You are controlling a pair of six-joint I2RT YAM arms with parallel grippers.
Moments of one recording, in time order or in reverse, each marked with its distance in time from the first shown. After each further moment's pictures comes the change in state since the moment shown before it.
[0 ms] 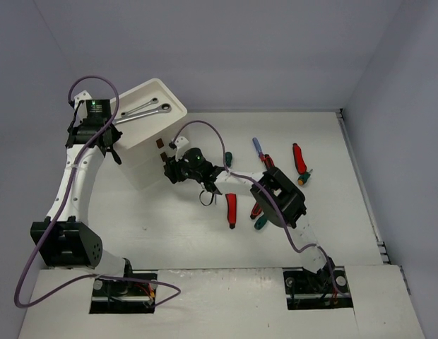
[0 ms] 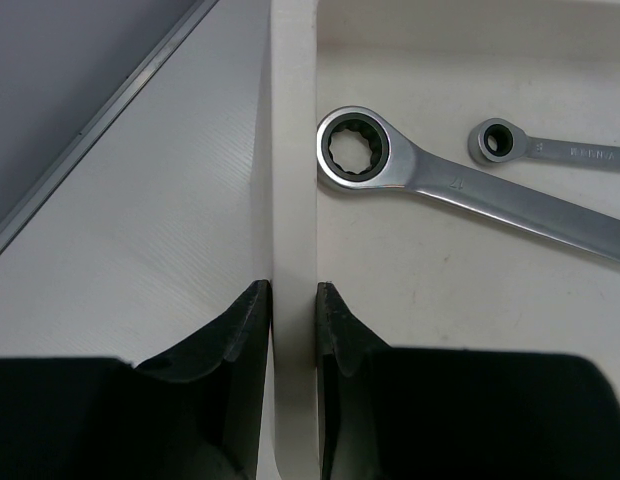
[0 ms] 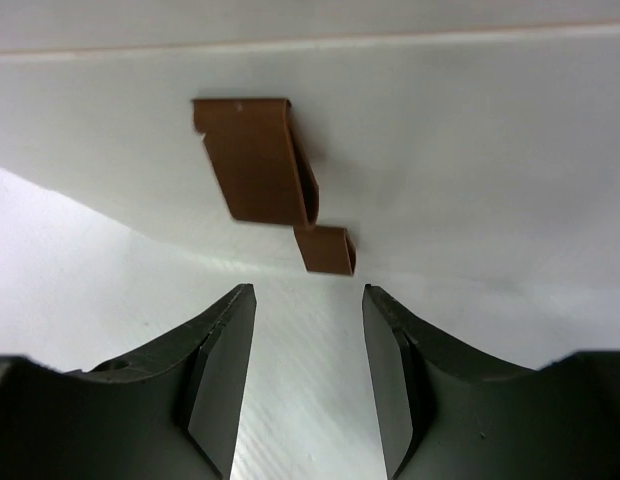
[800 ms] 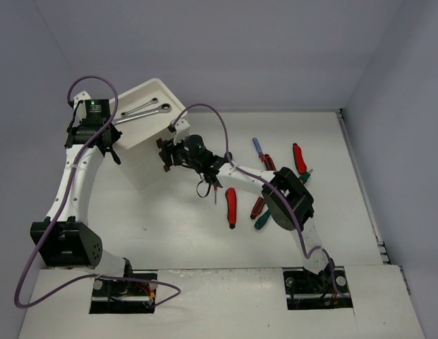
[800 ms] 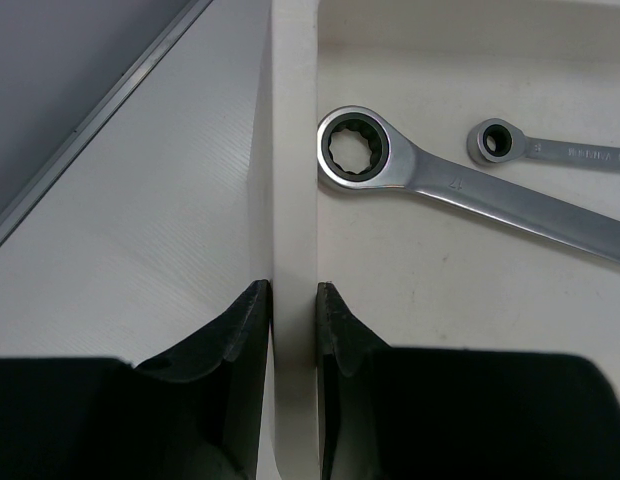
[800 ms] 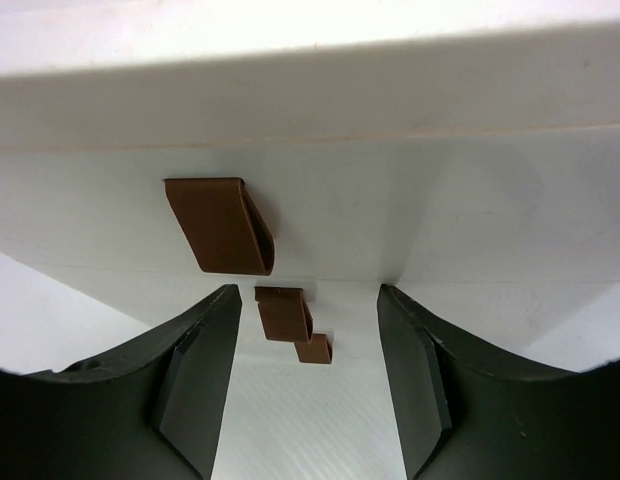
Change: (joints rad) left arm 0.005 -0.001 0.000 0.000 0.014 -0.007; right arm 0.009 -0.115 0.061 -0.006 0.120 -0.034
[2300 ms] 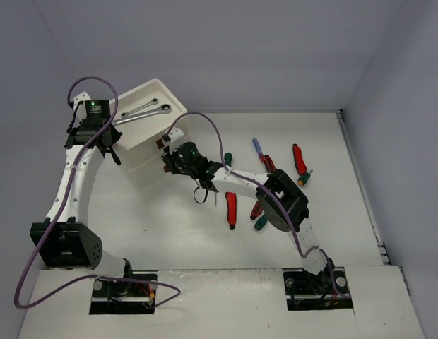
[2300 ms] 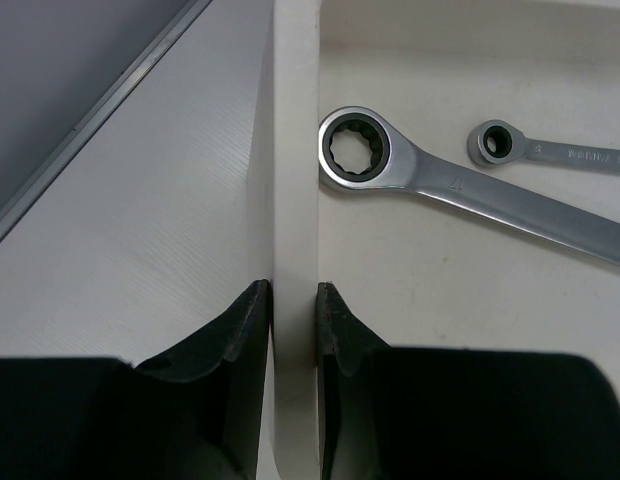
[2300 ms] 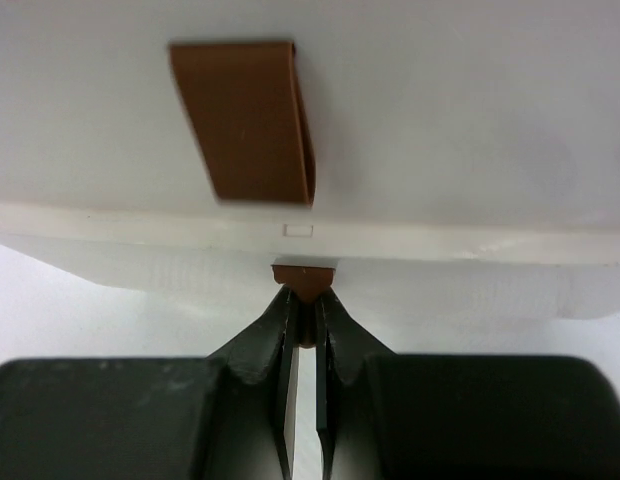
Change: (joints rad) left arm 0.000 0.000 0.000 0.000 -0.001 -0.004; right arm 0.026 0.047 0.019 -0.066 0.026 -0.032
